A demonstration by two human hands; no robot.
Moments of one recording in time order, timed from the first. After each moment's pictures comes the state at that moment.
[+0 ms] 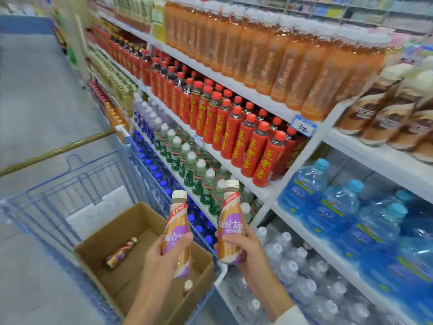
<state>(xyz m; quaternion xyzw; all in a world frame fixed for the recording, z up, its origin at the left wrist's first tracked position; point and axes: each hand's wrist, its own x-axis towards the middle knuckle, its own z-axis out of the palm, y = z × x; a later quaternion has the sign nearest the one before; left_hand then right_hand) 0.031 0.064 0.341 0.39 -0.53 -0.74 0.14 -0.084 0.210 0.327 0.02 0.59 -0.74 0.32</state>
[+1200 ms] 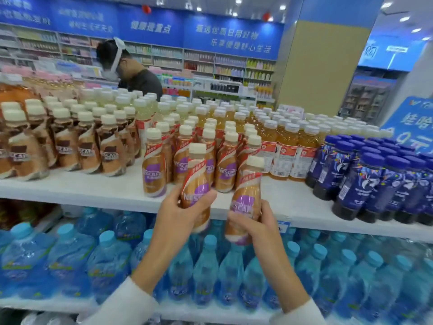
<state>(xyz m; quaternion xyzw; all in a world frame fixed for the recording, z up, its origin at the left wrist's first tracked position) -0.129 0.640 0.502 -0.15 -0.69 -0.71 -0.02 -0.045 0.793 0.495 0.12 0.67 -0.70 -0.21</state>
